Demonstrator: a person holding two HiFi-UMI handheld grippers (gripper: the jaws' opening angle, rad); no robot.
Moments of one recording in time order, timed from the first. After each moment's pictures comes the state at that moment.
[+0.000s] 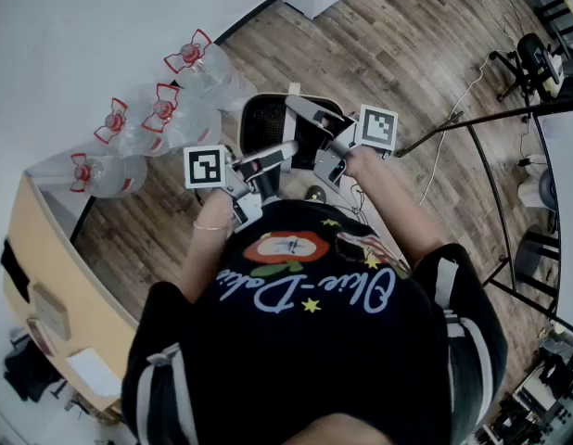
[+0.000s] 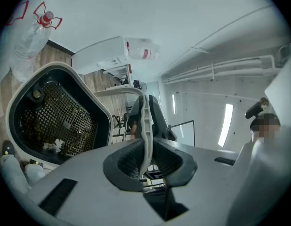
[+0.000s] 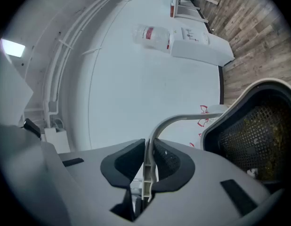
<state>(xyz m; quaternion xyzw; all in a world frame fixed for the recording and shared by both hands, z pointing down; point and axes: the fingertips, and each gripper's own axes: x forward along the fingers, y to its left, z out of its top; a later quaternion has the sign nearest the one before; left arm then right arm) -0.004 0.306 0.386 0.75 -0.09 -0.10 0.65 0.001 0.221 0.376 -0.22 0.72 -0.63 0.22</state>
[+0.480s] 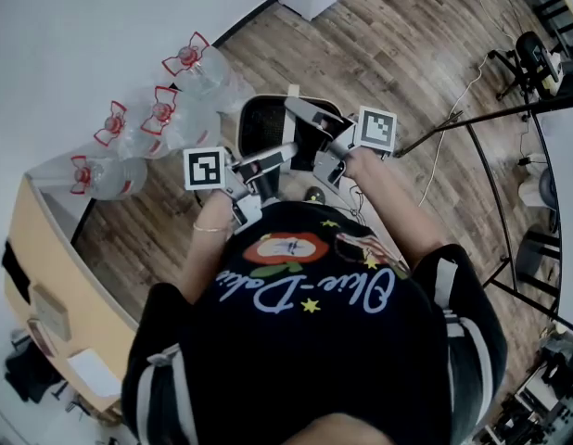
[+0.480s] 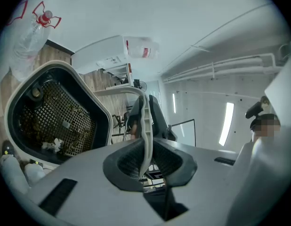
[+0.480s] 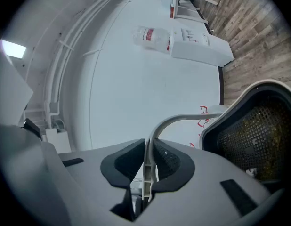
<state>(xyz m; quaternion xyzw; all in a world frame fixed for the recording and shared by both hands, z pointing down) 0.005 0.309 0.387 0.76 -0.09 -0.09 0.64 0.011 0.224 0.377 -0.22 0.72 -0.62 0.22</state>
